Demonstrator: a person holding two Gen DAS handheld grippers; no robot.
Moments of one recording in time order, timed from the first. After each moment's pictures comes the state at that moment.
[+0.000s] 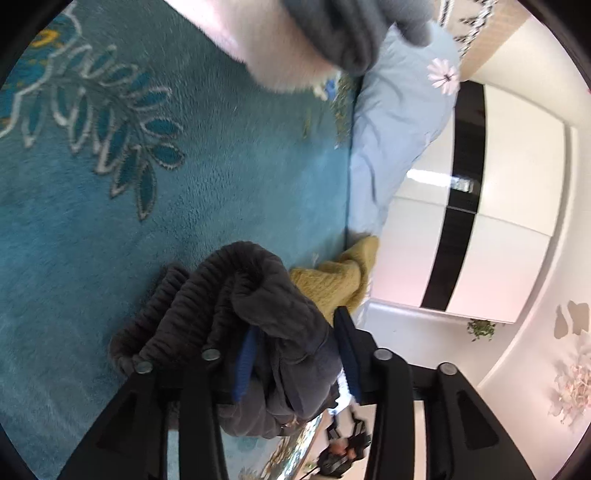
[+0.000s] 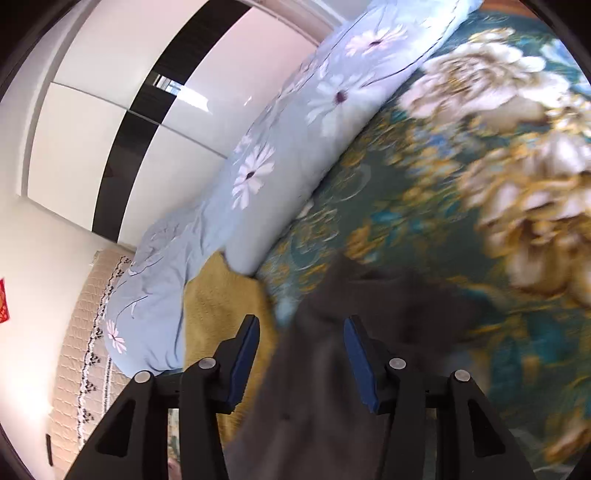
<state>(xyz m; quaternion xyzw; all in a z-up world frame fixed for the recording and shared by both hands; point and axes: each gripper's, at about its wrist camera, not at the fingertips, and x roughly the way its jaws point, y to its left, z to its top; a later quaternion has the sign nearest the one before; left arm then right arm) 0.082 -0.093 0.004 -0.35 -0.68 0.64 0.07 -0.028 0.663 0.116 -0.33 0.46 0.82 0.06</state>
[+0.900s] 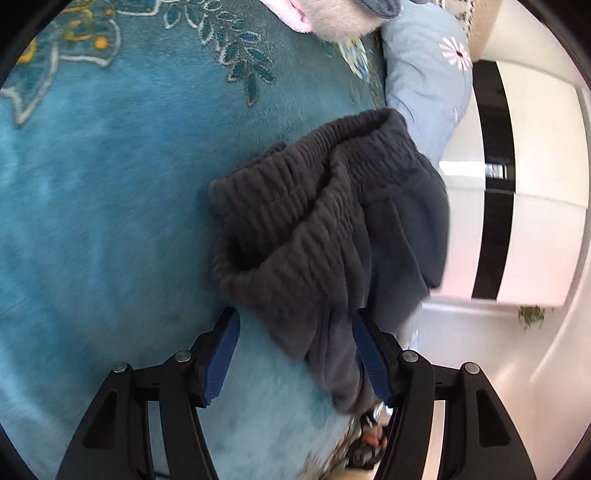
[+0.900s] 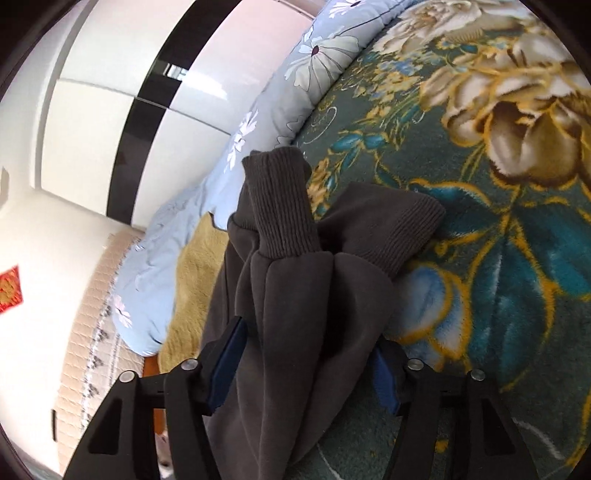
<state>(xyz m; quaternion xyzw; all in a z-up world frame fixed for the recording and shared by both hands) 0.122 -0.033 -0.018 -0.40 -0.62 0.68 -0.01 -0.029 0.638 0.036 -0.33 0.49 0.81 -0.01</state>
